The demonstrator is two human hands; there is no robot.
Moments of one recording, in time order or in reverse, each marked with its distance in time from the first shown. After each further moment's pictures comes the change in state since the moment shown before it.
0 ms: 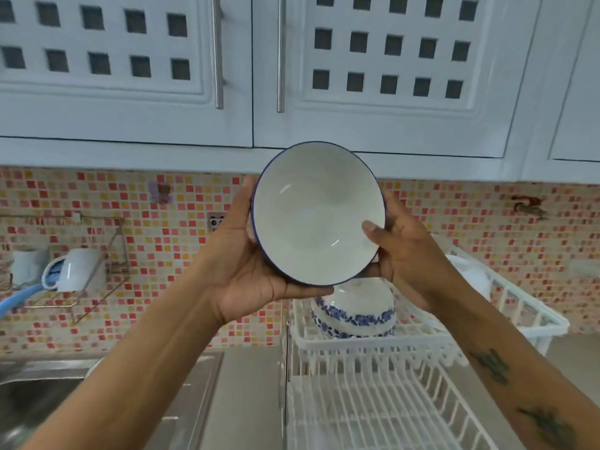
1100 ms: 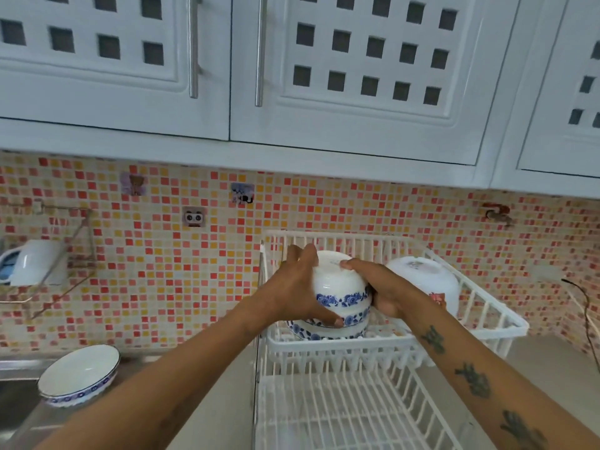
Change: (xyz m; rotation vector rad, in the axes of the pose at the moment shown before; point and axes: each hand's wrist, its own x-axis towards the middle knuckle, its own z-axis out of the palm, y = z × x) left_hand 0.090 -0.087 0.001 1.583 0.204 0.258; right_hand 0.046 0.091 -0.070 -0.226 0.183 0.617
